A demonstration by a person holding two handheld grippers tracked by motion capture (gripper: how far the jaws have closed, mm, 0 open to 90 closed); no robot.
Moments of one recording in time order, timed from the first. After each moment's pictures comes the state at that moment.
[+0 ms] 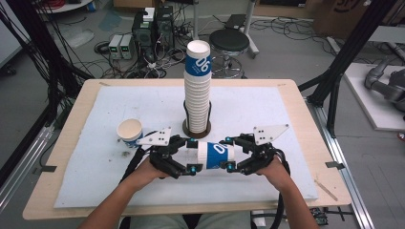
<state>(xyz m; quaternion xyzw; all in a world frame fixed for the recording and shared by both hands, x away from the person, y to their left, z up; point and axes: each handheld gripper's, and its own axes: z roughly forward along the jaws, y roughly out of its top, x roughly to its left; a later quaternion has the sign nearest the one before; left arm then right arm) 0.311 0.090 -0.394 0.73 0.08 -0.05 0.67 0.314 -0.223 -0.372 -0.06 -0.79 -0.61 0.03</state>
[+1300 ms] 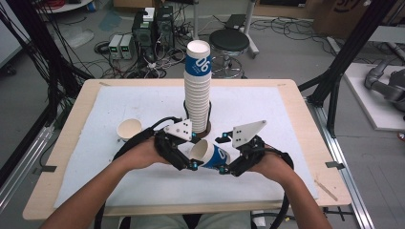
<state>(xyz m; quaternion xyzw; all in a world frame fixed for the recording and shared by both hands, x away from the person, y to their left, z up) 0.318 0.063 -0.324 0.91 0.03 0.02 0.42 0.308 -0.186 -0.338 -0.04 -0.91 -0.42 -0.08</state>
